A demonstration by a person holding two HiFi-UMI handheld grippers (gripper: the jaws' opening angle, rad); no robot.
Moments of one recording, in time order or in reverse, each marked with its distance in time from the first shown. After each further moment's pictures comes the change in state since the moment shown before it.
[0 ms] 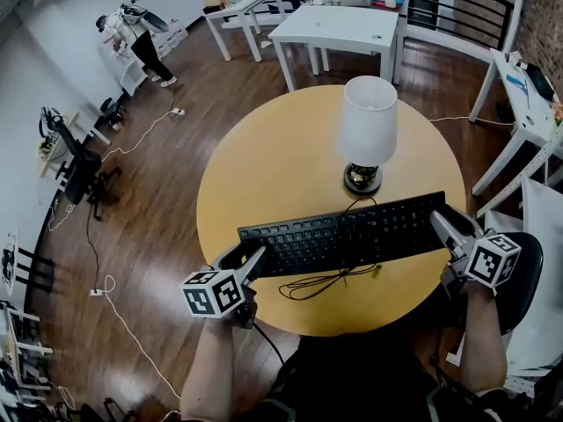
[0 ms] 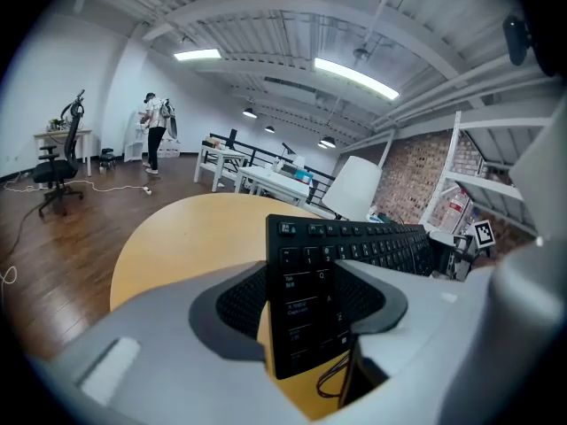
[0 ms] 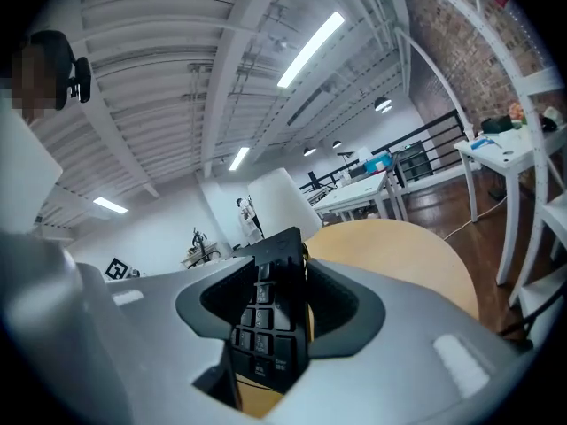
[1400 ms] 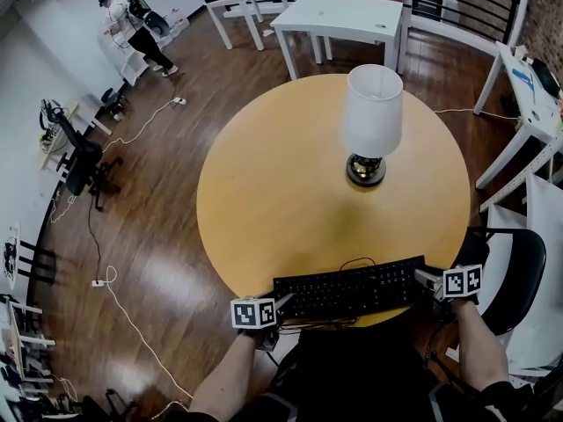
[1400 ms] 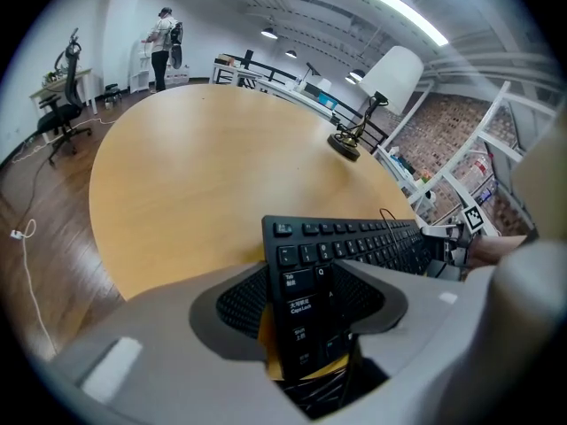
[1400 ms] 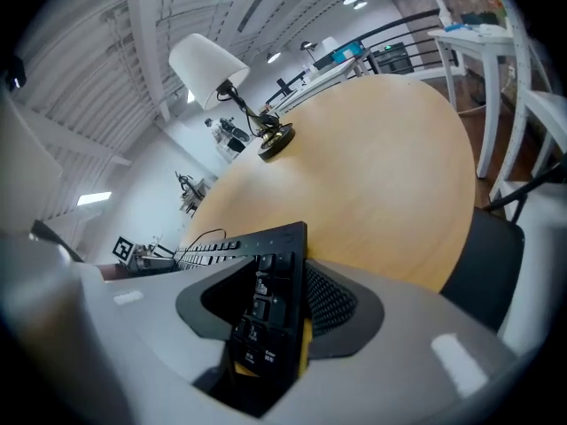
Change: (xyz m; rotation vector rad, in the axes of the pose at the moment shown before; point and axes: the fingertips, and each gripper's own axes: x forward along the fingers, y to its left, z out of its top) left arm 0.037 0.032 -0.251 -0.136 0.462 0.039; right arm -0.019 -0.107 -0.264 0.247 0.572 -0.055
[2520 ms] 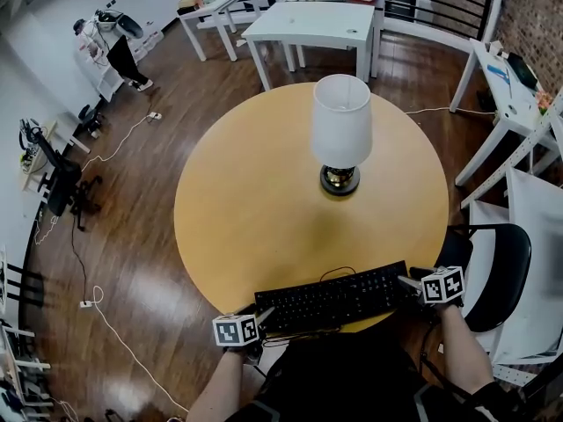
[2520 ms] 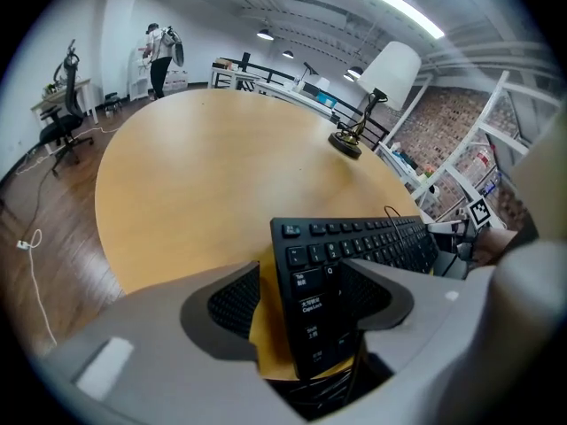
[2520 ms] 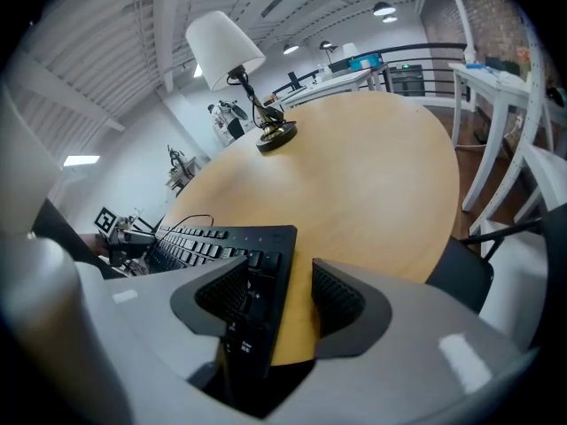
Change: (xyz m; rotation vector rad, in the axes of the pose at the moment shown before) left arm -0.007 0.007 -0.001 0.025 -0.013 0.030; right arm -0.006 -0.011 -0.004 -0.174 0.056 -0.141
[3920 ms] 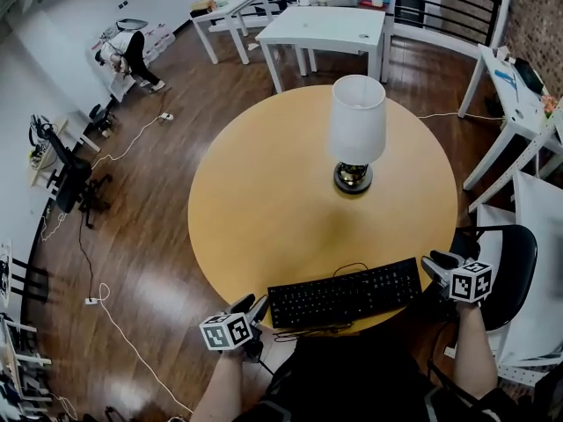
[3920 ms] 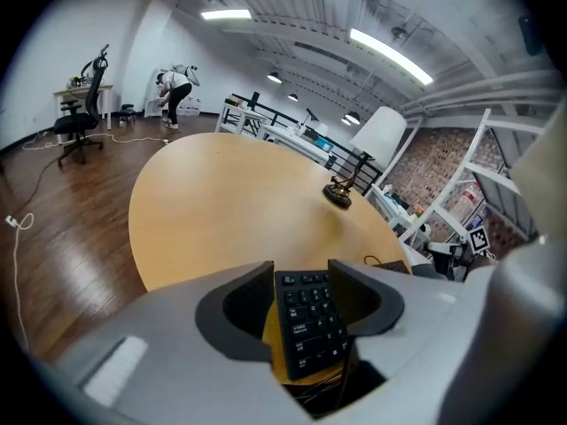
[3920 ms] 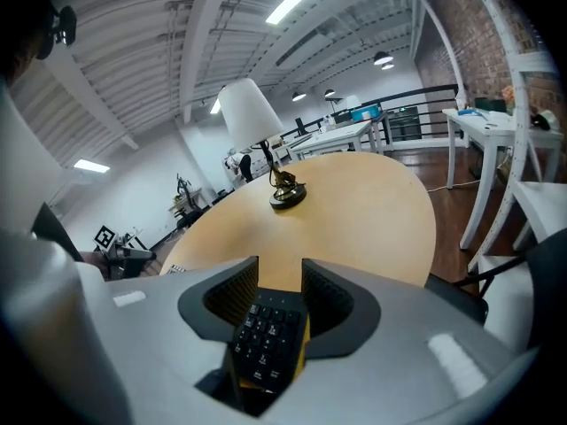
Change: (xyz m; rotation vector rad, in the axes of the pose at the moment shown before) left arm -0.072 0.003 0.046 -0.060 -0.245 -0.036; right arm -0.073 0.036 0.068 -0.040 -0.271 0.001
